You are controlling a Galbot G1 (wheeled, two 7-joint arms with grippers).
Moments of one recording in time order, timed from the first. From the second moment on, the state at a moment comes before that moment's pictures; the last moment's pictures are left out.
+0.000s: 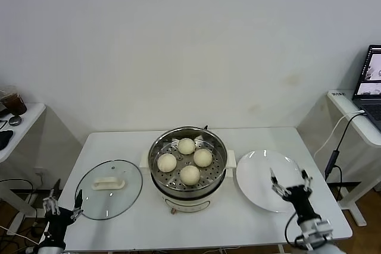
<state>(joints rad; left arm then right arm) 1.64 -1.22 -0.82 -1.74 0.90 -0.23 -0.32 -1.54 1.34 0.77 1.84 0.14 0.22 -0.20</state>
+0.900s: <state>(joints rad) 1.31 -1.08 -0.62 -1.37 1.31 -0.28 -0.36 -1.67 1.44 0.81 1.83 0.12 0.19 -0.19</state>
